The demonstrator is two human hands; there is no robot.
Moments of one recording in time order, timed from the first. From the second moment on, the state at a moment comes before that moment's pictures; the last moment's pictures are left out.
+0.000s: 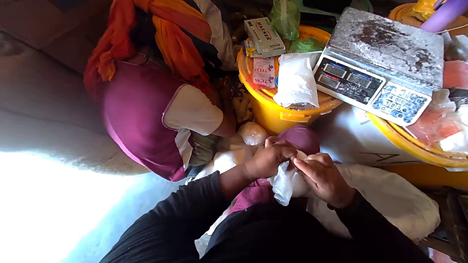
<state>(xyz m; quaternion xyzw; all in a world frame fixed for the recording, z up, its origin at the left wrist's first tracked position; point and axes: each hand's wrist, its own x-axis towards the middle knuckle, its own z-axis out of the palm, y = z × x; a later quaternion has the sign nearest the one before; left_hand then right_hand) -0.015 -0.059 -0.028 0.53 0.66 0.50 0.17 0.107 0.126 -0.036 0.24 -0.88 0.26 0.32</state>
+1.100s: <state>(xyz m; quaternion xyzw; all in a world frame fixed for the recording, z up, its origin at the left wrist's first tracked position) -0.016 -0.074 -0.039 0.61 0.68 0.41 -0.01 0.106 0.090 -0.064 0.04 -0.85 0.47 0.26</state>
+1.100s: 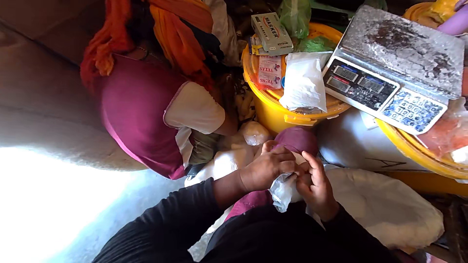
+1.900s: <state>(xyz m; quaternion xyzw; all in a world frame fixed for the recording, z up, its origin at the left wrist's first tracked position) -0.012 -0.067 -0.053 0.62 0.65 0.42 -0.12 0.105 0.107 -0.056 0.10 -0.87 0.37 0.31</state>
